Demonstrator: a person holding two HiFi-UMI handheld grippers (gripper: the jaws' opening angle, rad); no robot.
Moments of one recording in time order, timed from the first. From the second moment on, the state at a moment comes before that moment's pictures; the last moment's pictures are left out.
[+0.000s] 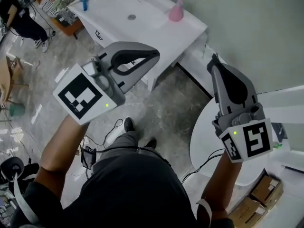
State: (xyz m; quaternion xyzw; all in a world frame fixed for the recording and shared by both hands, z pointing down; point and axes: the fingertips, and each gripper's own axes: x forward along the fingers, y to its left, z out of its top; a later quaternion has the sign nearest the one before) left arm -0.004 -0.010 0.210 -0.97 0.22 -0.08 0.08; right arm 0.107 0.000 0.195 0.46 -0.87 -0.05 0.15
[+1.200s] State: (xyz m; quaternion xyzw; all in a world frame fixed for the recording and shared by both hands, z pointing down) left arm 0.061 -0.104 0.215 -0.97 0.22 -0.08 0.07; right arm 0.167 -0.107 0.210 0.46 -0.87 -0.04 0.15
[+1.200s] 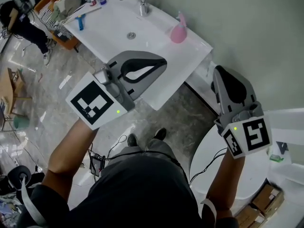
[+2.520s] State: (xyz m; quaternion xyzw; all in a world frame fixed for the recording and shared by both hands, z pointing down) left arm 0.061 -0.258 0.244 -0.98 0.19 -0.07 0.03; right arm 0.162 -0.262 0.257 0.47 -0.86 0.02 0.19
